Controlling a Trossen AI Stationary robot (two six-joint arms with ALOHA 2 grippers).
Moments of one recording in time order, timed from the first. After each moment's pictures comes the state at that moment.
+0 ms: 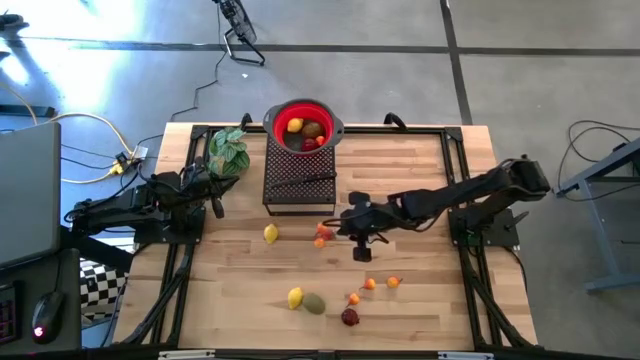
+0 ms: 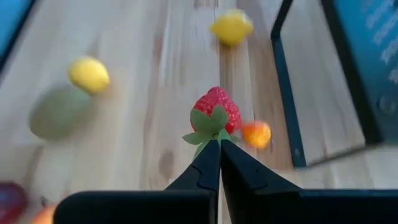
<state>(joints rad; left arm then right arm) 0.13 0.03 0.29 -0.43 -0.37 -0.09 0.17 1.54 1.05 -0.28 0.08 0.14</state>
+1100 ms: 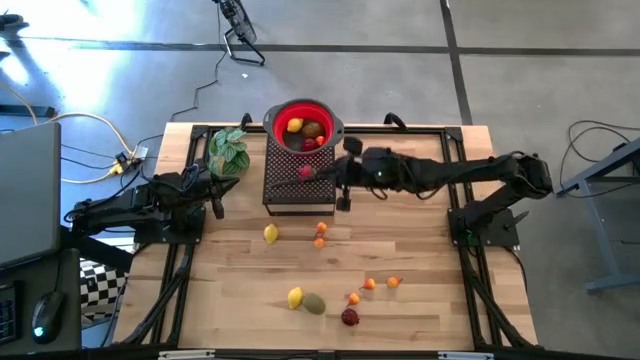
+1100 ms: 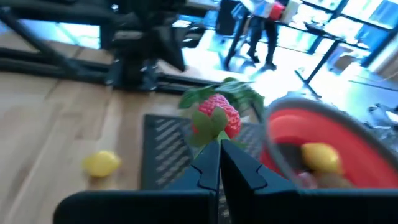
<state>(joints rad) 0.13 0.03 0.29 -0.48 -0.37 -0.14 -0.09 1.49 1.16 0.04 0.15 -0.22</state>
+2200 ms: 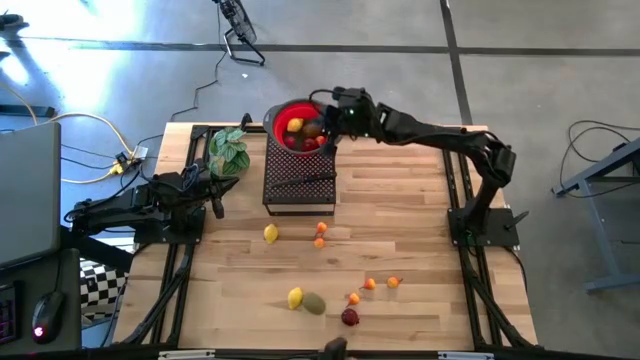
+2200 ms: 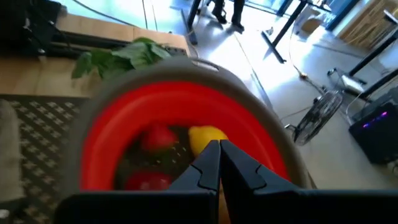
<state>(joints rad) 0.13 0.03 0.29 -0.47 -0.38 -0.14 -0.42 1.77 1.55 -0.19 0.01 -0.37</state>
